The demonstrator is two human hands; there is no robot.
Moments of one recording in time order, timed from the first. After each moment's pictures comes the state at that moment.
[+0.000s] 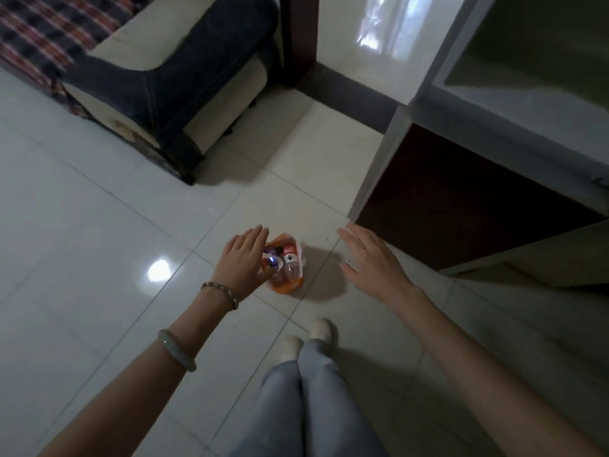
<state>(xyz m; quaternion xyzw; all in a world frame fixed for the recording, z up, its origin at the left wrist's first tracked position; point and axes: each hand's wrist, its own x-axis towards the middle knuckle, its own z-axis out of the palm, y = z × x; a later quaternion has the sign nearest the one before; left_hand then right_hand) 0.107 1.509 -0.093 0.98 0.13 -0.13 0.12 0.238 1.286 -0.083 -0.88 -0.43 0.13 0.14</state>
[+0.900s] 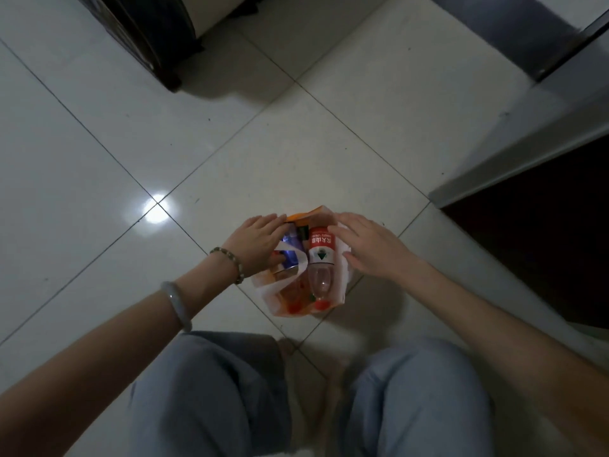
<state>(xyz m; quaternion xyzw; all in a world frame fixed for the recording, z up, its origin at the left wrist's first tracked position) 0.183 1.645 -0.595 0.97 0.06 -0.22 0.08 0.339 1.455 -0.580 -0.76 -0.62 0.21 0.08</state>
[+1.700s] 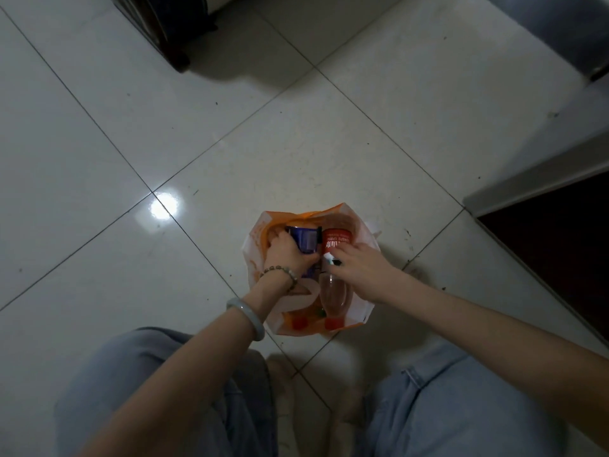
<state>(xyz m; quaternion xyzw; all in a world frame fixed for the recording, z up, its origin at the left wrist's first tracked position) 0.208 1.602 -0.727 0.76 0.50 -0.13 0.38 0.322 1.471 -0.706 -0.65 -0.73 0.16 -0.11</state>
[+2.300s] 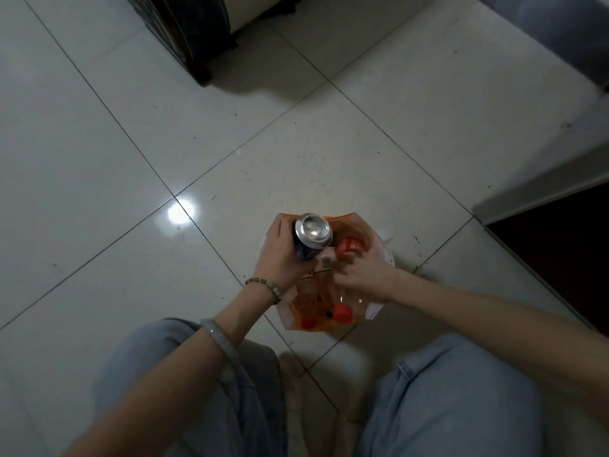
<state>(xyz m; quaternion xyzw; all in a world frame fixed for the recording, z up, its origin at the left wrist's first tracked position) 0.177 1.608 -0.664 0.86 0.34 0.08 0.38 0.324 1.474 -0.698 -0.58 -0.78 0.18 -0.12</state>
